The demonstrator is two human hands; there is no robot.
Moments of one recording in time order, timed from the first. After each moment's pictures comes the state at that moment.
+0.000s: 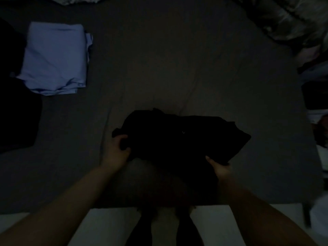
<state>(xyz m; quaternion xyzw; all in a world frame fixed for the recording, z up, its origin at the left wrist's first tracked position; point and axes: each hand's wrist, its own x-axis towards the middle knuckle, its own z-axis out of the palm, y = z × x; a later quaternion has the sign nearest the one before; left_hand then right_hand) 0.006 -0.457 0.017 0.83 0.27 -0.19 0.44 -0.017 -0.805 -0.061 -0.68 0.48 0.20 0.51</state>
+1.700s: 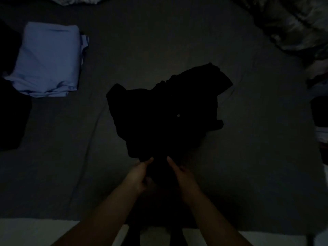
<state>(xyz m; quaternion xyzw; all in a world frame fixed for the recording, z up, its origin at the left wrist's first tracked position) 0.026 -0.585 -0.004 0.36 0.50 -0.25 0.75 0.028 -0.720 -0.011 -0.56 0.35 0.39 0.64</state>
